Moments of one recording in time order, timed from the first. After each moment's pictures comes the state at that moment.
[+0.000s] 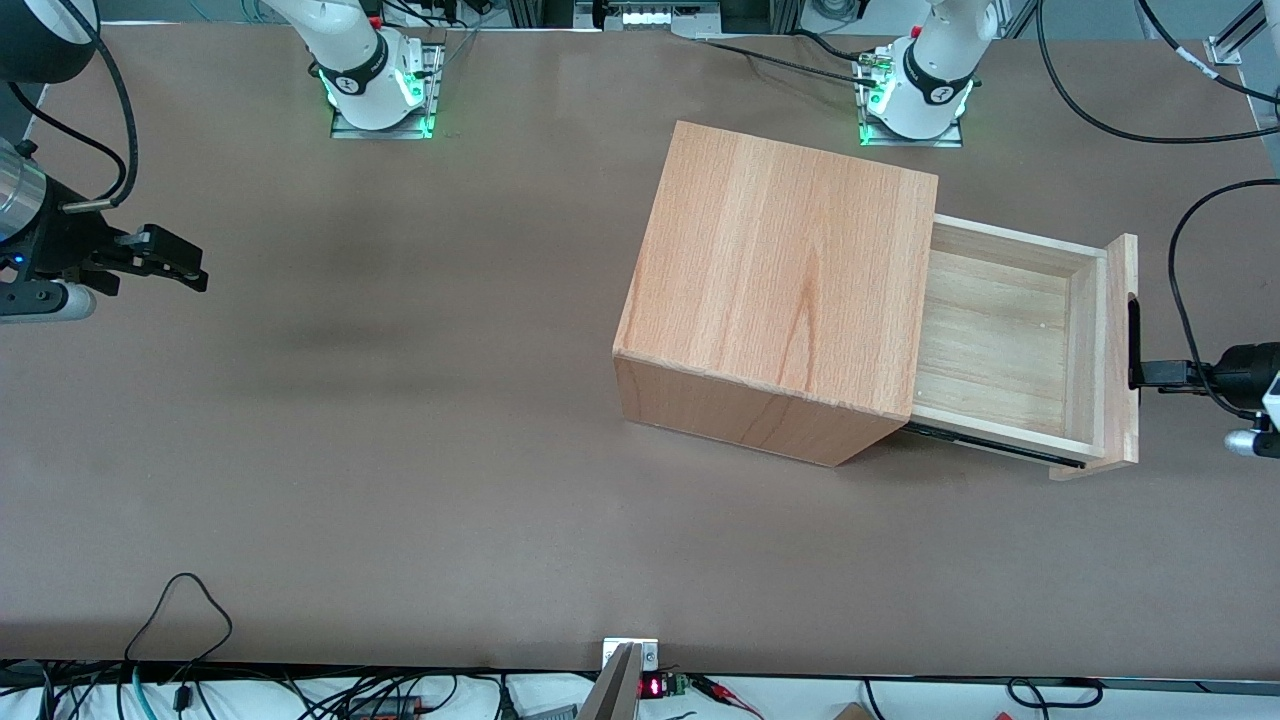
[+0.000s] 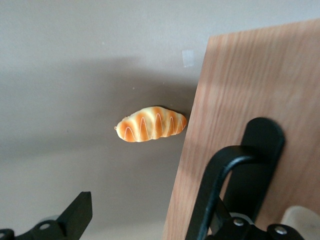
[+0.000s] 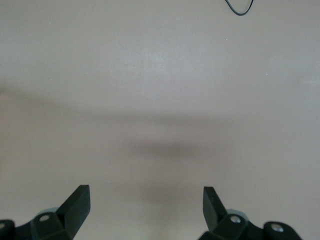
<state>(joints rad) 0.34 0.58 -0.02 -1.30 -0.24 1.58 0.41</state>
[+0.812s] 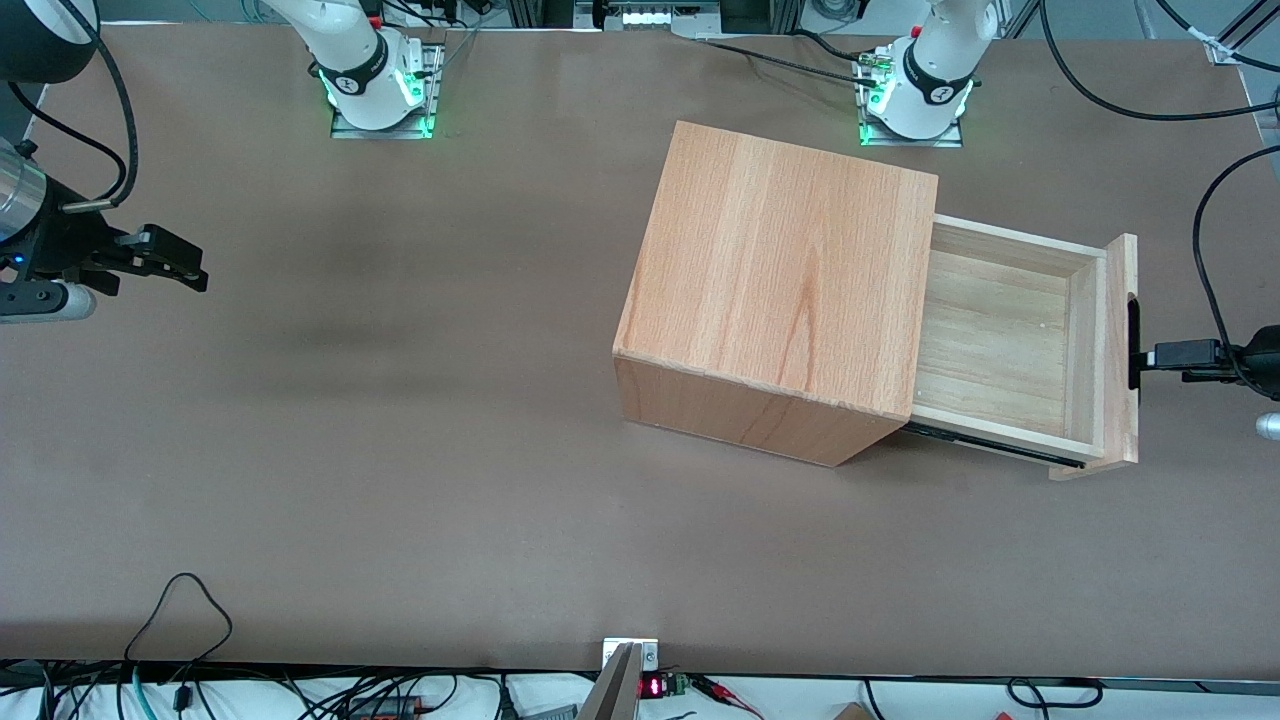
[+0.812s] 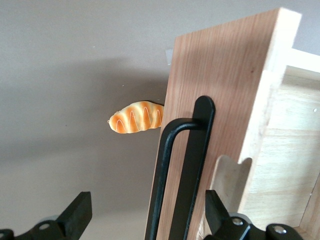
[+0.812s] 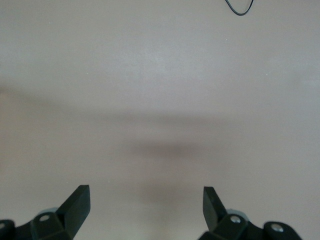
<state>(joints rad) 0.33 0.52 -0.02 -1.27 -0.23 1.51 0.42</state>
